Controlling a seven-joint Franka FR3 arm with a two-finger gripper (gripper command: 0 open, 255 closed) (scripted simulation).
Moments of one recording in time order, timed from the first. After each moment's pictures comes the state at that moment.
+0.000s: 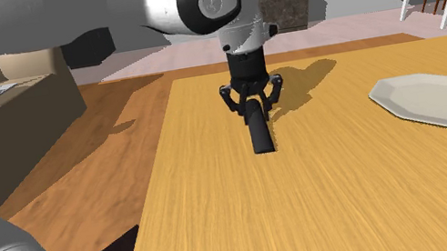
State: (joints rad) arm 0.18 -0.18 -0.34 -1.91 -0.10 1.81 -0.93
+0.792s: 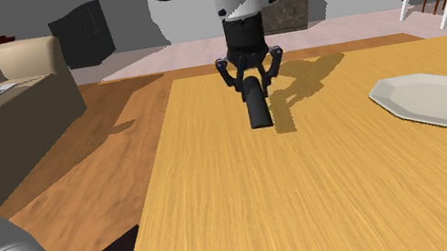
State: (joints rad) arm 0.19 -0.15 -0.34 -1.73 -0.09 1.66 -0.94
